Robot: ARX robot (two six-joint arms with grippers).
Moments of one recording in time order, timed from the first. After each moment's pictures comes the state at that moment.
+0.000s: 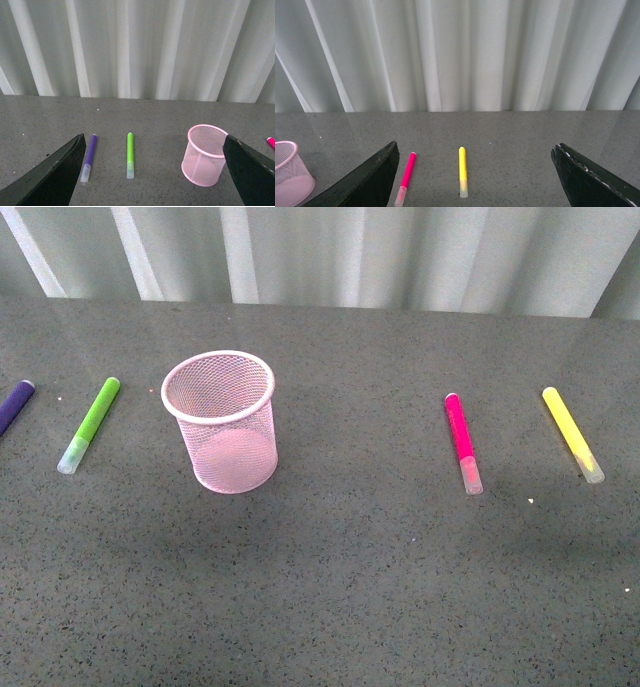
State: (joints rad) left arm 0.00 0.00 0.02 0.00 0.00 0.00; right arm 0.00 0.00 0.02 0.00 0.00 0.00
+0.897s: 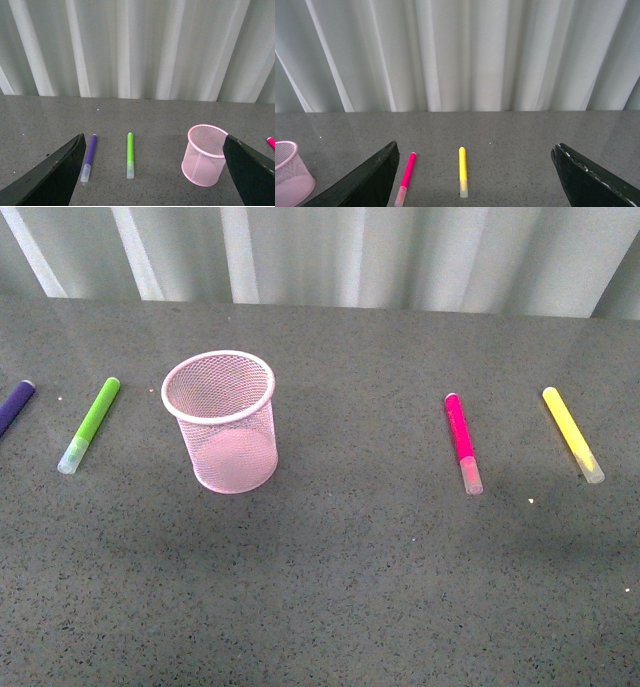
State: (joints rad) left arm 0.00 0.00 0.02 0.00 0.00 0.00; right arm 0.00 0.00 0.02 0.00 0.00 0.00
